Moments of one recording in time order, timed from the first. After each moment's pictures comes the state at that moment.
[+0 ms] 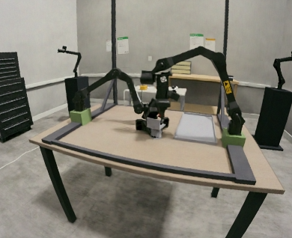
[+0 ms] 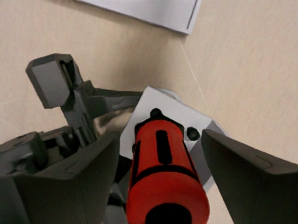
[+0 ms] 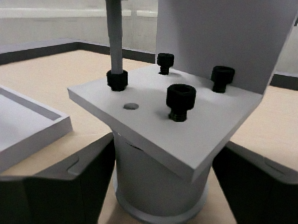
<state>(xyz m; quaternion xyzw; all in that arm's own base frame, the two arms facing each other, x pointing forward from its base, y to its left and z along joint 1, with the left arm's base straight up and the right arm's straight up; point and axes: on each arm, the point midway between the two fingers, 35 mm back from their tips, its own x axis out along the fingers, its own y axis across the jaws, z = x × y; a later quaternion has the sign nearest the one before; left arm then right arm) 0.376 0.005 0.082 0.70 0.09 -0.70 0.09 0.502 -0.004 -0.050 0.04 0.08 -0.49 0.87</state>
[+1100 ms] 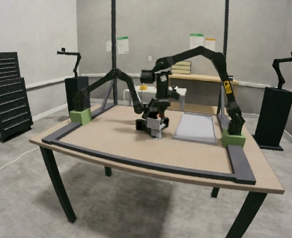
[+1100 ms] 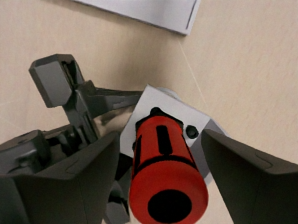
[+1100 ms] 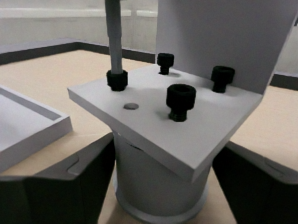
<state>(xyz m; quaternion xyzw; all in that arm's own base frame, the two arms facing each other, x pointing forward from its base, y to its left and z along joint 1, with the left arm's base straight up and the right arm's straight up) 0.376 0.005 0.086 0.70 0.09 -0.70 0.09 0.502 -0.004 -0.050 0.04 0.08 -0.49 0.87</state>
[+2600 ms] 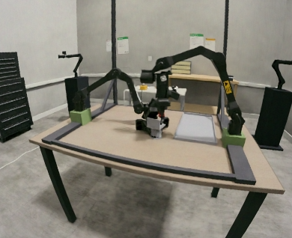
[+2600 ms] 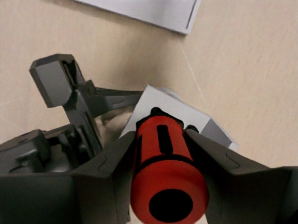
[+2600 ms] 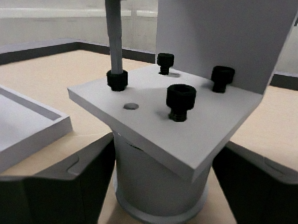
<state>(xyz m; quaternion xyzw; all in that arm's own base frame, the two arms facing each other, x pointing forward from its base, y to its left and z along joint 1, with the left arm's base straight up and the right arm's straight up) 0.377 0.005 0.086 0.70 0.09 -0.70 0.09 0.502 -0.004 -0.050 0.04 0.08 -0.49 0.87</state>
